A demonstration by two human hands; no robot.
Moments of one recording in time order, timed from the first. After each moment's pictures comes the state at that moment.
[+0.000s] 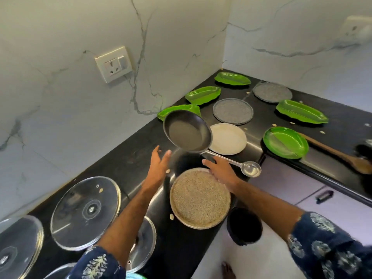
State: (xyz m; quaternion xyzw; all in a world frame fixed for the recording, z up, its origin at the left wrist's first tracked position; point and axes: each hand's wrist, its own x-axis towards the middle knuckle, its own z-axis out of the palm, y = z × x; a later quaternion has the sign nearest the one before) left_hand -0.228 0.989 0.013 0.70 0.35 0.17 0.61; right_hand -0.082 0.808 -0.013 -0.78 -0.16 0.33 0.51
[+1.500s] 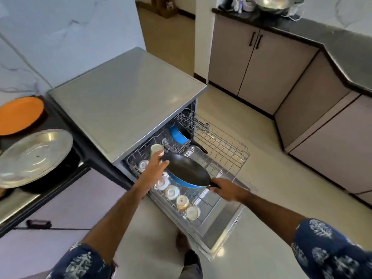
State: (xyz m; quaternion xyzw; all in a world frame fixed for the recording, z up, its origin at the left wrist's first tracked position) left_hand -0.070 0.073 -0.072 0.79 -0.20 -0.39 0.44; right_hand -0.305 -0.091 -0.114 -0.85 0.28 0.21 0.38
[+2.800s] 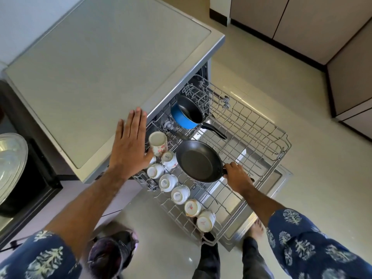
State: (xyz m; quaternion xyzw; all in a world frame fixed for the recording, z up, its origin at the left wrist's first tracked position) left_hand 0.069 -0.001 -0.151 0.85 -0.52 0.05 -0.10; right_hand -0.232 -0.174 -0.320 -0.86 0.36 0.17 0.32
